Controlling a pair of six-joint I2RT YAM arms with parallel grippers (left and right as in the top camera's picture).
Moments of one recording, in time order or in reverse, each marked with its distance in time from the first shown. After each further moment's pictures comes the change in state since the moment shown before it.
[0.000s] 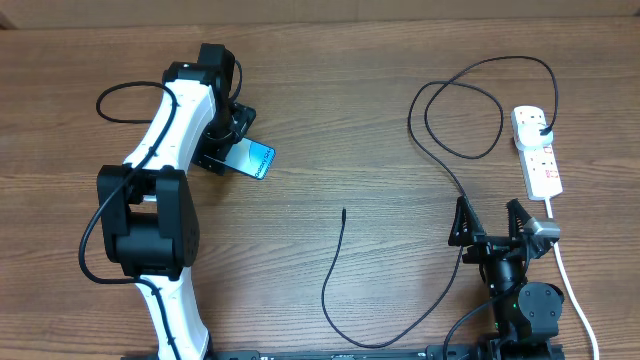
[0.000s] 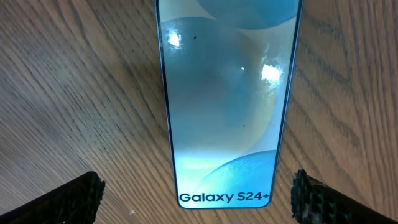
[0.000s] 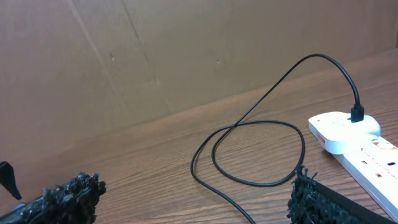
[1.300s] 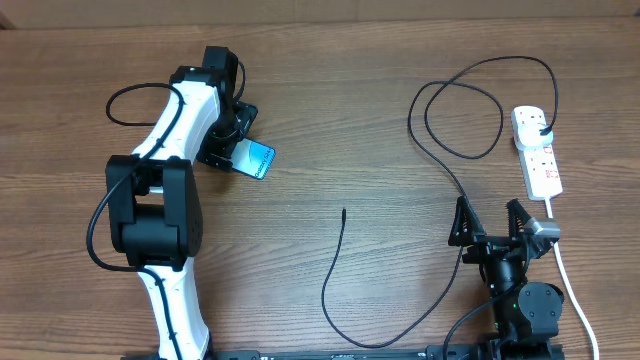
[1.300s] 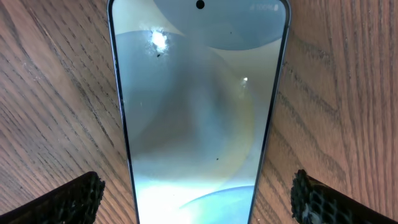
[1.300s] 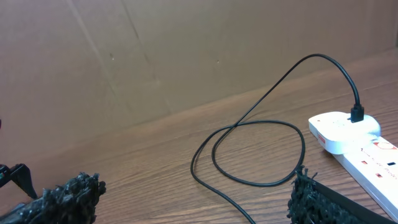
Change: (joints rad) left arm 0.000 0.063 0.000 0.101 0.001 -0.045; right arm 0.000 0.000 0.000 0.000 0.000 -0.001
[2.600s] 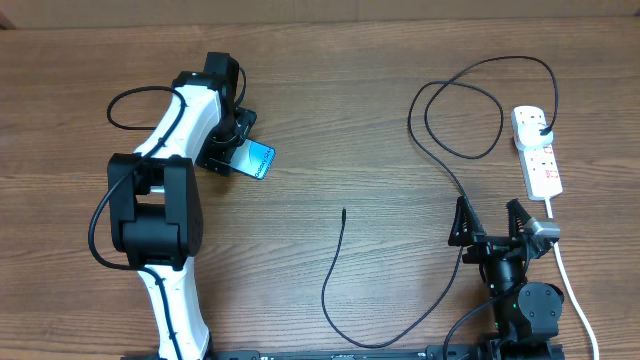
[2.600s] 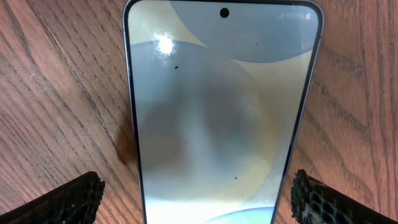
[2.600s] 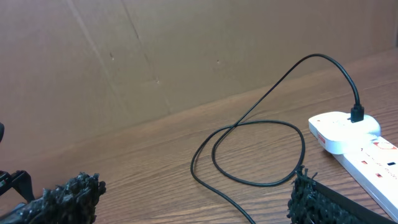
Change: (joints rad) left arm 0.000 0.005 -0.039 0.025 -0.030 -0.003; right arm 0.000 0.000 0.000 -0.001 0.000 0.000
